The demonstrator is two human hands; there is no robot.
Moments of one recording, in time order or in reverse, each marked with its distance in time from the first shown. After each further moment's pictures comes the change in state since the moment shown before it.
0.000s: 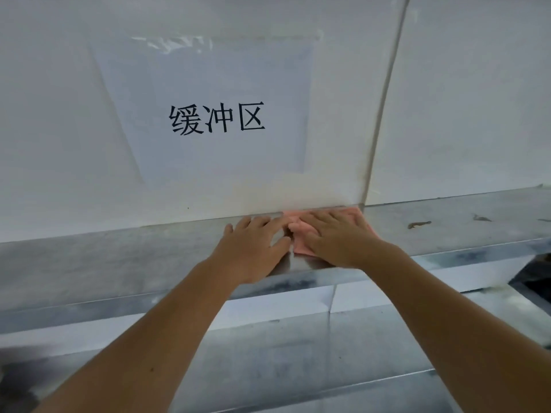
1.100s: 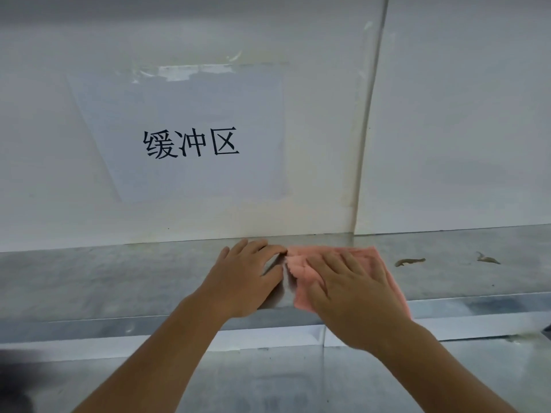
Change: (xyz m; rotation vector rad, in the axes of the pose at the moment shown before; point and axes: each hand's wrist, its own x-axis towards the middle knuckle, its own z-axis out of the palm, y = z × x) left_hand 0.015 0.041 0.013 -0.015 0.037 -0.105; right_hand -0.035 0.054 0.021 0.071 0.040 -0.050
